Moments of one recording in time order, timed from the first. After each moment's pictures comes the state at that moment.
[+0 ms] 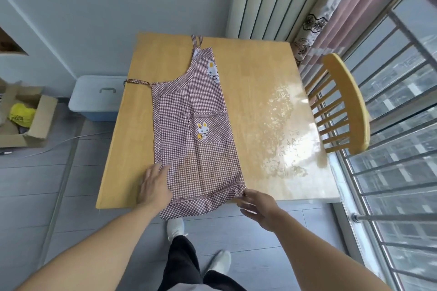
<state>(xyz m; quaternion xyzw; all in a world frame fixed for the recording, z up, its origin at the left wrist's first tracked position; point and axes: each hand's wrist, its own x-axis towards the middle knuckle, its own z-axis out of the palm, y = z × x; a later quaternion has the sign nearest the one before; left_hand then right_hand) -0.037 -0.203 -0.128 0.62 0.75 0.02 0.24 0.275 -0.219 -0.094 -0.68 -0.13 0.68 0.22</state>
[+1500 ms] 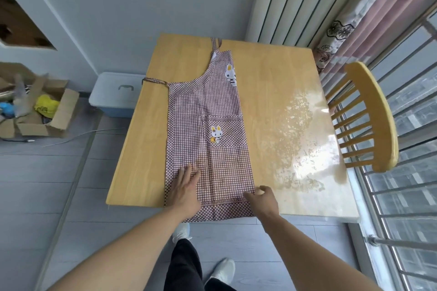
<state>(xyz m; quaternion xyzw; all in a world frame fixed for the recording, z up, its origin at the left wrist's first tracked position) 0.019 -0.206 -0.132 0.64 0.69 -0.08 0.34 0.248 -0.200 -0.108 -0.81 -0.33 0.48 0.10</state>
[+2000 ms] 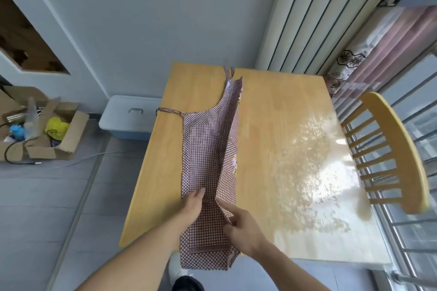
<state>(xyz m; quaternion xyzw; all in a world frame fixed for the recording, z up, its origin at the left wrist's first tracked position) -0.019 -0.129 -0.116 0.31 0.74 0.21 0.56 0.155 -0.167 -0.064 -0.57 -0.54 0.61 0.11</state>
